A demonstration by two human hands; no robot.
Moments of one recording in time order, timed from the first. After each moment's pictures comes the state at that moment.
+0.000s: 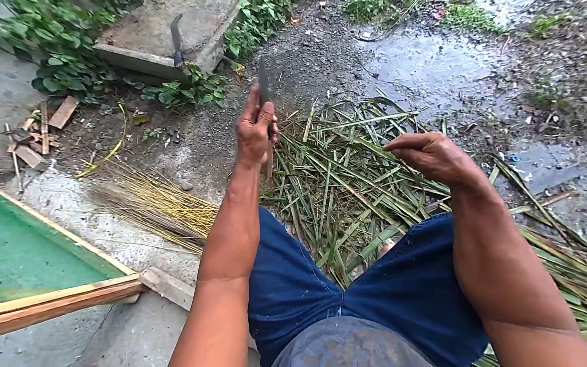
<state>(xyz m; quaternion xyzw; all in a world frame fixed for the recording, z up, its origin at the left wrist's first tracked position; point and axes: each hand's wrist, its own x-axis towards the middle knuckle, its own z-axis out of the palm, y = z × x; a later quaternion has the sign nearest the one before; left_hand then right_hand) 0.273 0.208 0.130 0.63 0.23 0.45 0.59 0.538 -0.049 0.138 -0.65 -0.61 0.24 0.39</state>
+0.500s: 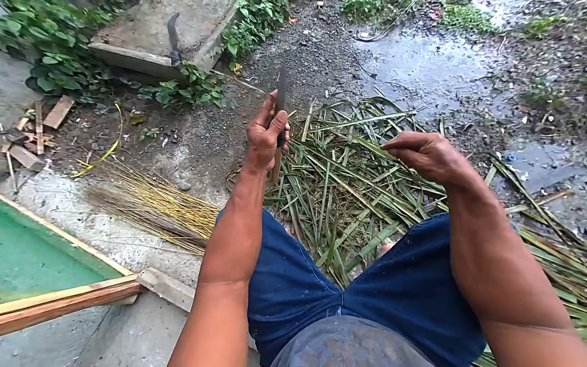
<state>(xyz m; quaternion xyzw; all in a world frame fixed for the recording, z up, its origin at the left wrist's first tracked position) 0.276 0.193 0.128 0.62 0.19 0.41 0.64 0.537 -0.047 0.135 -0.66 -0.60 0.21 0.40</state>
